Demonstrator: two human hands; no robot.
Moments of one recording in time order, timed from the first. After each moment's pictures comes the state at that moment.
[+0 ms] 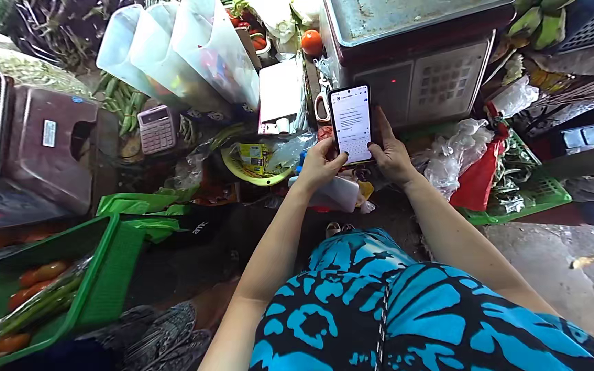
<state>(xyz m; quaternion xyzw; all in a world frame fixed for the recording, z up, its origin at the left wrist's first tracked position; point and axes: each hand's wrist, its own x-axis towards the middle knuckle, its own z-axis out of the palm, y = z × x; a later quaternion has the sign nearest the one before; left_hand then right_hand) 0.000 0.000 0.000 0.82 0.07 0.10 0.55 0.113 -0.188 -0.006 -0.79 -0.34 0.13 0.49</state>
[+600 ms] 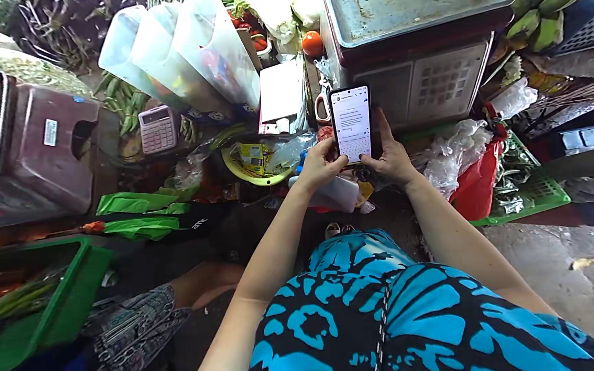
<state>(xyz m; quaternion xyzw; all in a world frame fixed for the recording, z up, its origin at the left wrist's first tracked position) -0.002 -0.002 0.002 0.83 0.07 0.11 0.54 0.114 -0.189 -0.007 -0.79 -0.37 0.14 0.47</state>
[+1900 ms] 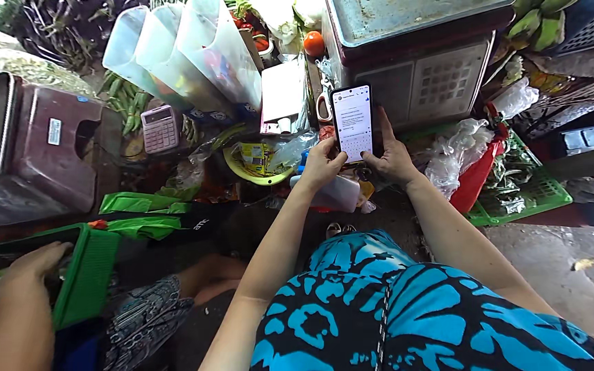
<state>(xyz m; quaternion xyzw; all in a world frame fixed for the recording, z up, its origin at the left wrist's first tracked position) -0.002 -0.003 0.002 0.83 0.09 0.11 0.53 0.112 -0.189 -0.006 -0.79 -0.37 0.13 0.47</state>
